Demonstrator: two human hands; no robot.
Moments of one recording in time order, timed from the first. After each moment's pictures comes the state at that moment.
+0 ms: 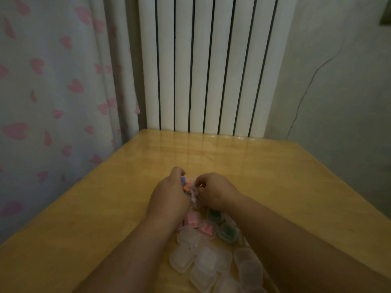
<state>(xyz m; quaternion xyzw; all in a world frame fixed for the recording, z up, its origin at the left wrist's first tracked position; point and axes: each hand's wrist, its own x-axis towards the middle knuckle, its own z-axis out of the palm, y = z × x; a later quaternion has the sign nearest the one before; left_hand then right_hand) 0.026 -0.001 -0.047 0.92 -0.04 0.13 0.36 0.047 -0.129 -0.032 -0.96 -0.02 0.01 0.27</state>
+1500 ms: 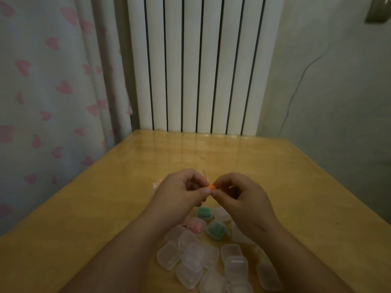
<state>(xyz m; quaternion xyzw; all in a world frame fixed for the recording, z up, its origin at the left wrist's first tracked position) -0.004 -0.019 -0.026 0.78 -0.17 0.02 0.61 -0.038 -0.179 -0.029 -0.87 -0.06 -0.23 0.44</state>
